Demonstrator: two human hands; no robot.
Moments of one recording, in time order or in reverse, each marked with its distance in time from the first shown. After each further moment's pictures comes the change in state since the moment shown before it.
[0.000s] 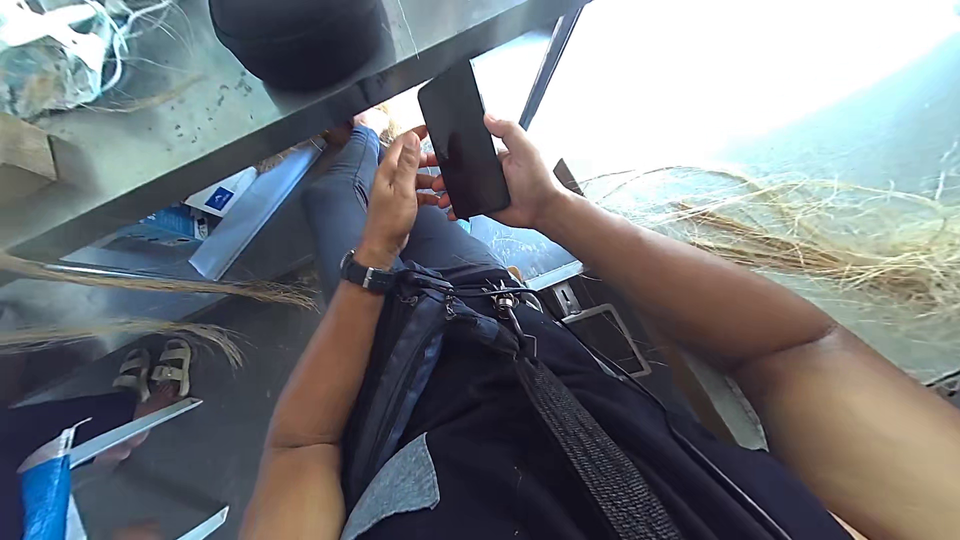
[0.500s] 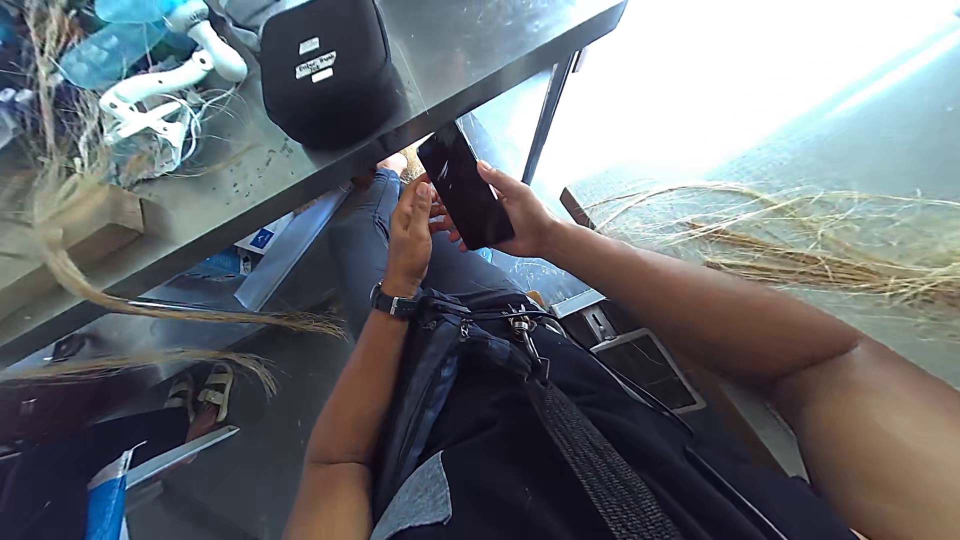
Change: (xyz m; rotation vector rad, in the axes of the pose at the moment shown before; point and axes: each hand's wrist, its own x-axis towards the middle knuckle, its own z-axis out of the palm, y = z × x) left_hand -0.022 -0.010 -0.005 0.014 0.031 0.075; right_hand 0.002 0.005 0.004 -0.008 -0.066 0.022
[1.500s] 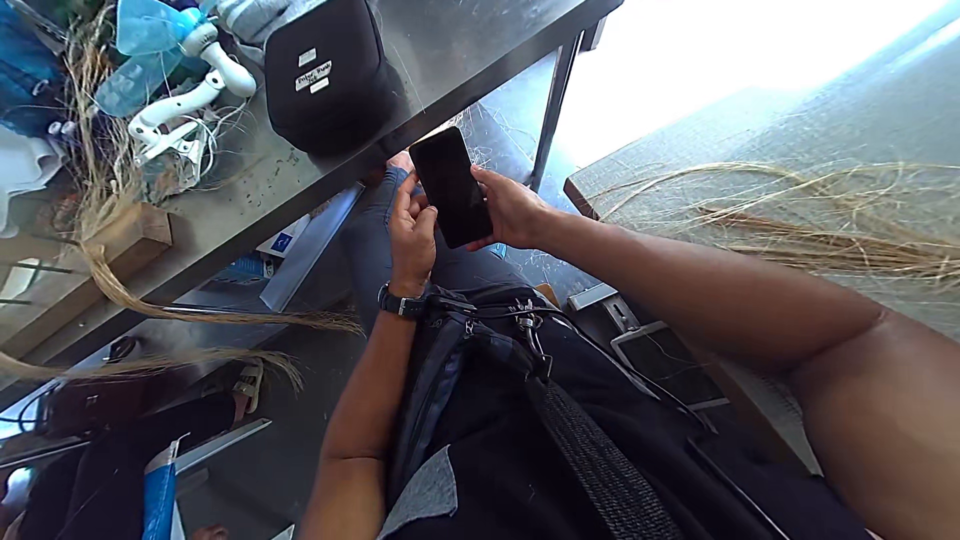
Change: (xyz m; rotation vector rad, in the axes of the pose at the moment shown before) left_hand -0.001 -0.002 0.009 0.170 0.068 0.070; right_hand 0.005 -0.004 -0.004 -0.060 0.352 0.201
